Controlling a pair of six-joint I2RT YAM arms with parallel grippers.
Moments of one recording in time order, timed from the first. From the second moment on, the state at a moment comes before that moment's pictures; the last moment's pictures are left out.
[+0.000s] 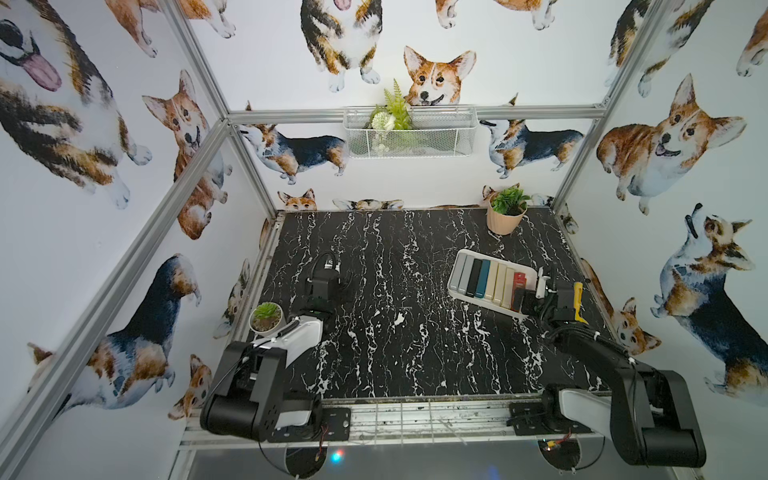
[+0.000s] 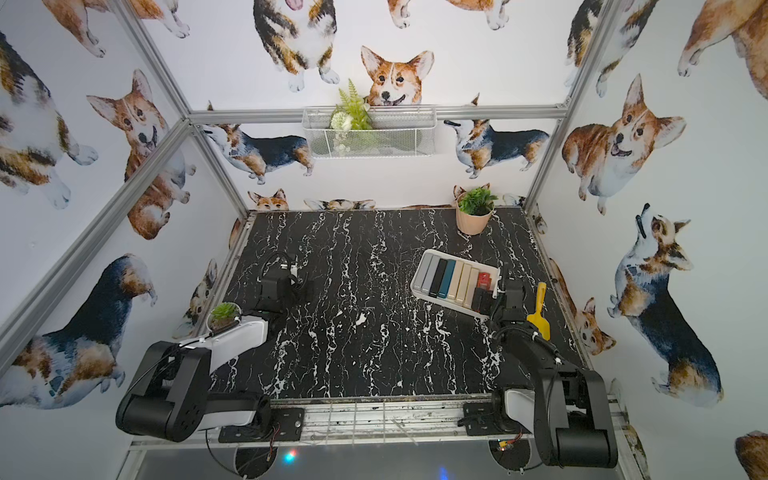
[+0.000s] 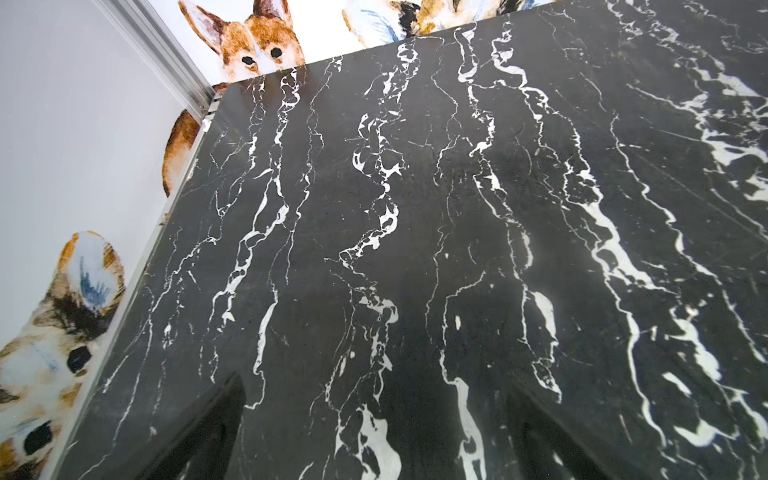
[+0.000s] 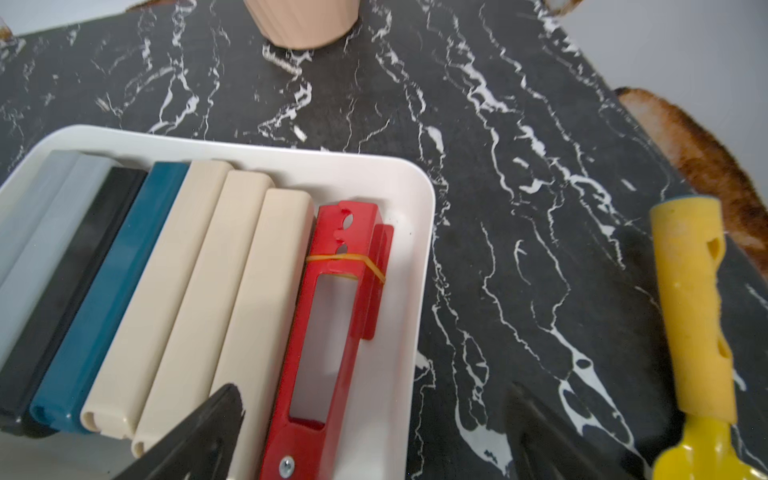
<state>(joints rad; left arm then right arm) -0.22 1.39 0.47 0.36 -0.30 0.06 0.00 1.14 0.32 0.21 0.08 0.14</state>
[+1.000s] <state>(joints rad) -0.18 1.58 0.25 1.04 -0.23 0.10 0.00 1.45 0.32 0.73 0.07 0.09</state>
